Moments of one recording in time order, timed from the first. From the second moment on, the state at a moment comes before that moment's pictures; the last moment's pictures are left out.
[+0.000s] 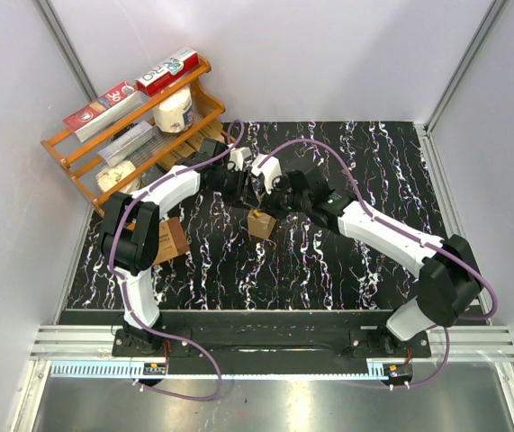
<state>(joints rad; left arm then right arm) -0.37 1.92 1.42 -0.50 0.68 -0.29 0.73 1.54 1.20 -0.20 -0.24 -0.17</state>
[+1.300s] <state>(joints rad) -0.38 1.92 1.44 -0.52 0.65 -0.23 0.73 1.57 1.24 -0.33 -0.20 -0.32</state>
